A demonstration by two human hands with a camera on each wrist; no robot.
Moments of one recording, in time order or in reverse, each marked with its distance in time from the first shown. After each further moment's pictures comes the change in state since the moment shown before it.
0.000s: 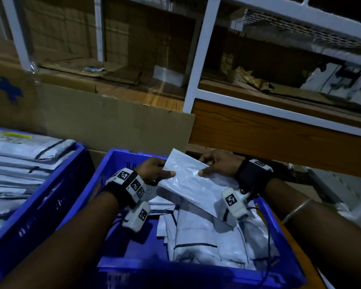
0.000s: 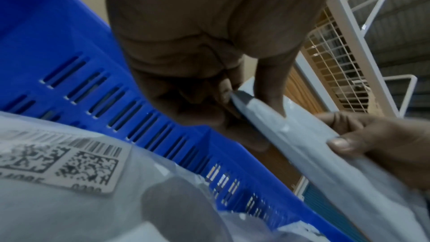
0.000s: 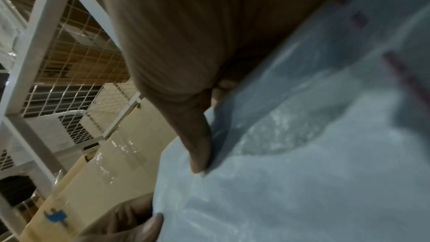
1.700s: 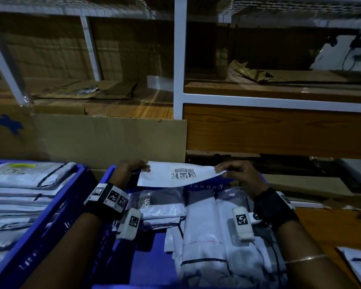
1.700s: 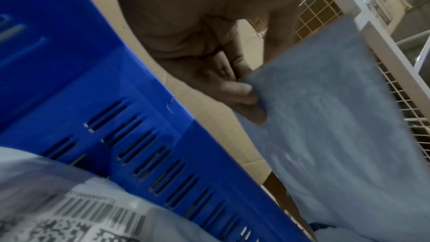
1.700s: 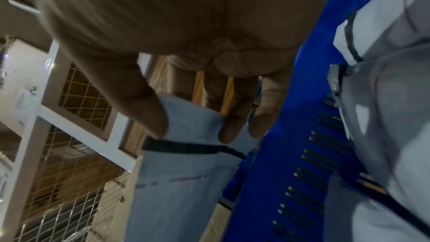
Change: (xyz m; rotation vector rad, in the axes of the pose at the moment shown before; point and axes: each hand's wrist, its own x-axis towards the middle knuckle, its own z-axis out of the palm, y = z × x) left_hand 0.004 0.007 -0.045 -0.312 0.403 0.027; right_hand -0.019 0.082 0.008 0.614 0.413 -0.192
